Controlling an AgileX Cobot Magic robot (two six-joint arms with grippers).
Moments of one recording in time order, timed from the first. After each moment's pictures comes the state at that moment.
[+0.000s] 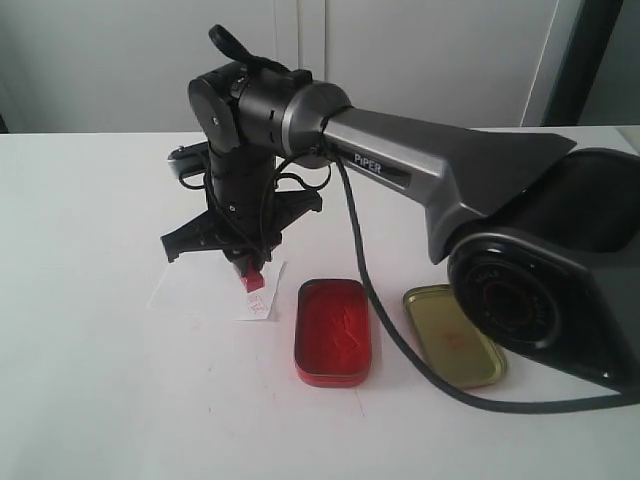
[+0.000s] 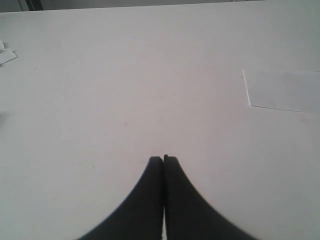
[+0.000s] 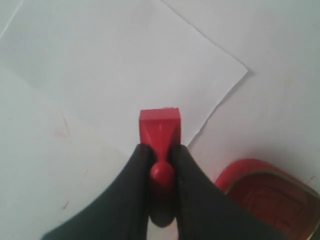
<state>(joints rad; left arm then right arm) 0.00 0.00 0.02 -0.13 0.39 0.13 0.77 2.37 -2.16 -0.05 1.22 0.29</state>
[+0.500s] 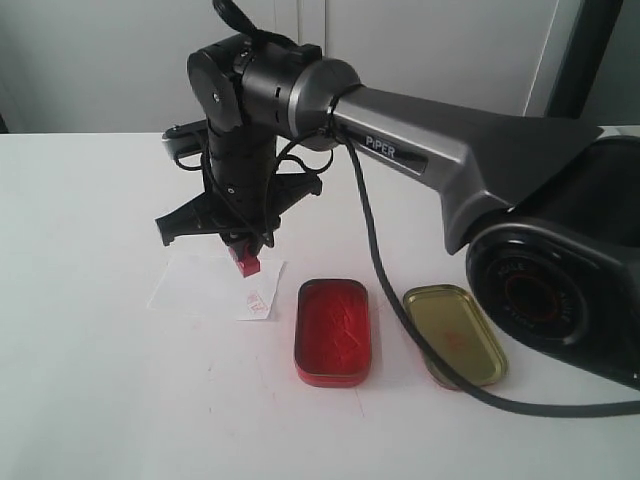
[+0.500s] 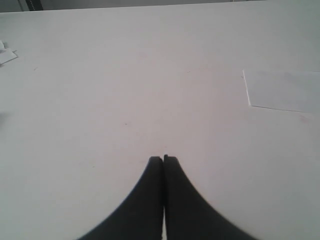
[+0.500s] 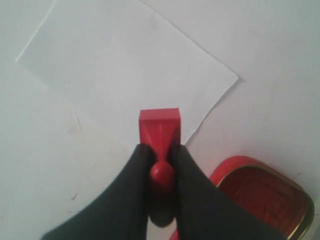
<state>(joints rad) 0.00 0.00 0.02 -0.13 0.39 0.13 0.77 2.33 -2.16 -0.05 1.22 0.28</state>
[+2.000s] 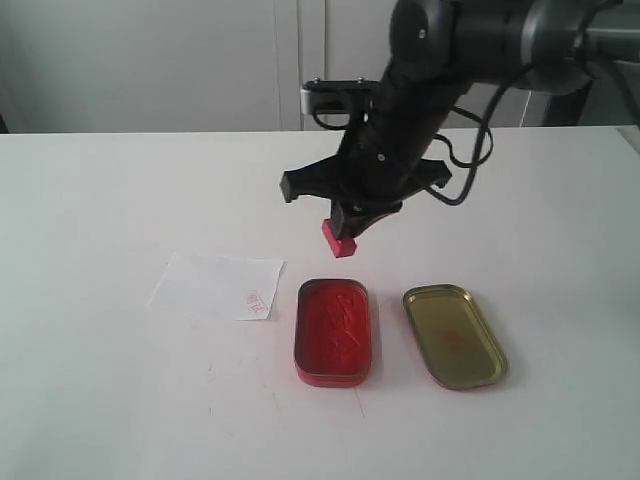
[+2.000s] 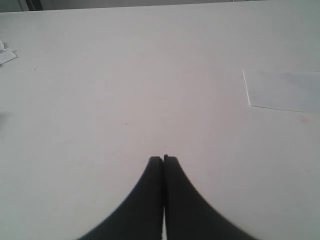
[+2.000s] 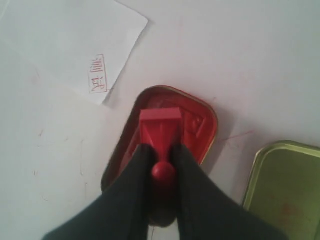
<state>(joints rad) 0.00 0.00 0.02 -0.13 0.39 0.13 0.50 1.90 -1.55 0.21 0.97 0.04</state>
